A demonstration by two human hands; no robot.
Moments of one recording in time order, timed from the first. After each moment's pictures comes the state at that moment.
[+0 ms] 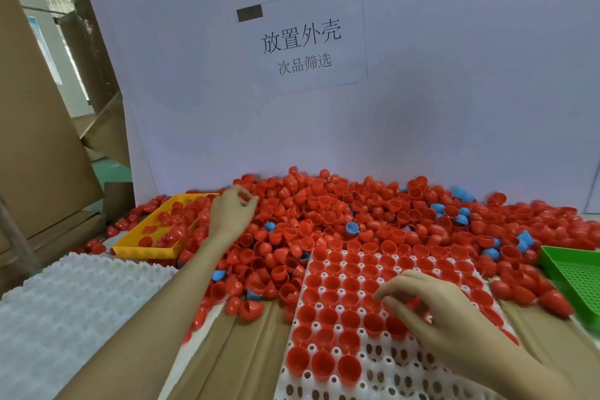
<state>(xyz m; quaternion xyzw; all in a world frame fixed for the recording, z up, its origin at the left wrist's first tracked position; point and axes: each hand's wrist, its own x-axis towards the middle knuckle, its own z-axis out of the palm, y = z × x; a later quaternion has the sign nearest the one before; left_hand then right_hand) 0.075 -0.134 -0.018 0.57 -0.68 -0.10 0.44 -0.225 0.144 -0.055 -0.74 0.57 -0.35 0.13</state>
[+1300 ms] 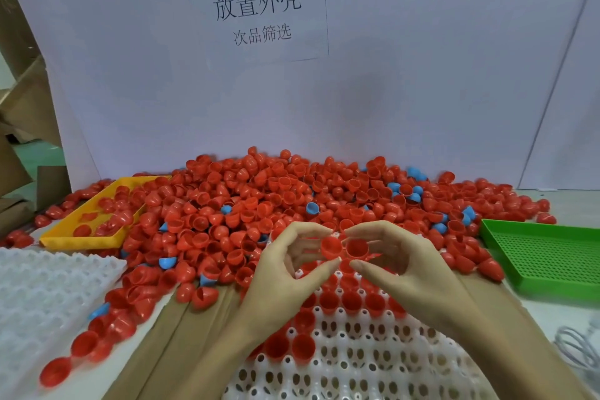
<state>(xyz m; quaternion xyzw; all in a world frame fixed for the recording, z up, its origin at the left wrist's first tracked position) -0.029 0.068 -0.050 0.20 -0.72 -0.48 0.46 -0.231 0.155 -0.028 -0.64 0.53 -0.50 0.24</state>
